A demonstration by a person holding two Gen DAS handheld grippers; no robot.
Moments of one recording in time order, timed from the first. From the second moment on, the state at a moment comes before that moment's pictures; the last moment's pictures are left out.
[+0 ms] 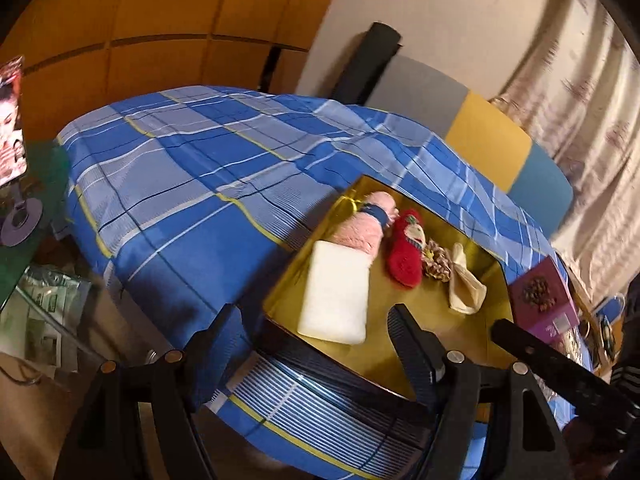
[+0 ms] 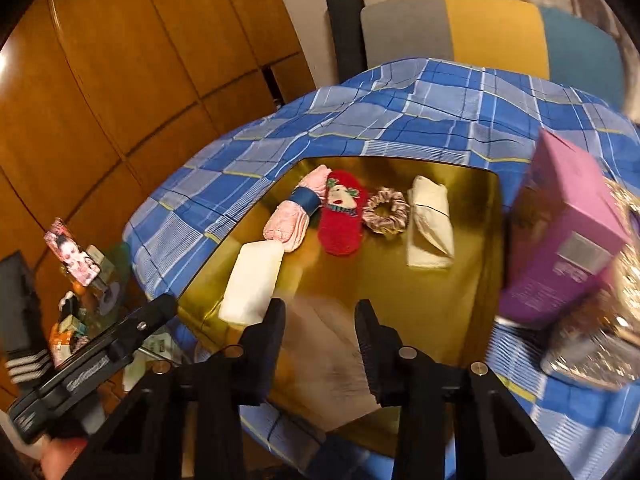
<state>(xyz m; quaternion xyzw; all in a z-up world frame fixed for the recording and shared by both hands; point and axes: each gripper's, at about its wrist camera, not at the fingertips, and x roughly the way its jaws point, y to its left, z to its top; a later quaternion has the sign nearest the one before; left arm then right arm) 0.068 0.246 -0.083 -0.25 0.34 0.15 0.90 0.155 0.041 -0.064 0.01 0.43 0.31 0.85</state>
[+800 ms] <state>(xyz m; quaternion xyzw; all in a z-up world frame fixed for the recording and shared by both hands) 0.066 0.238 -0.076 -0.27 0.32 0.11 0.90 0.174 0.054 -0.110 -0.06 0.58 0.28 0.77</state>
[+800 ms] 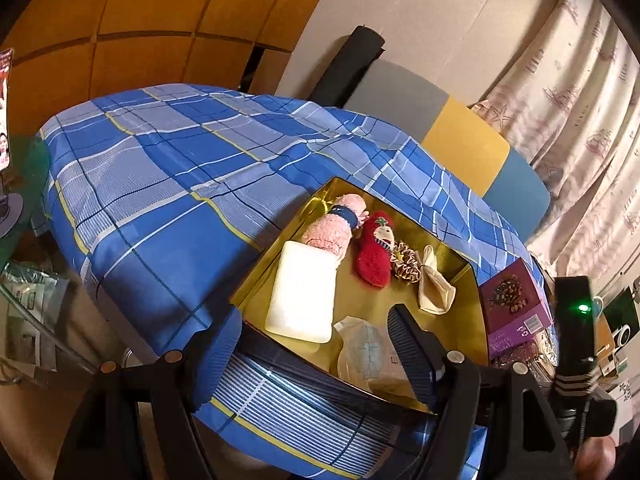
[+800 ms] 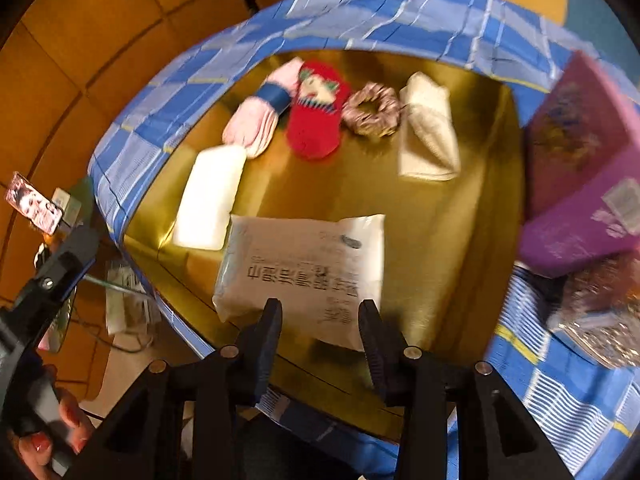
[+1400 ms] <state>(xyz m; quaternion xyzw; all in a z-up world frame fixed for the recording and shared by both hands) 0.070 0.230 -0.087 -0.27 0.34 0.10 0.89 0.172 0.058 -0.061 0.03 0.45 0.33 0.83</state>
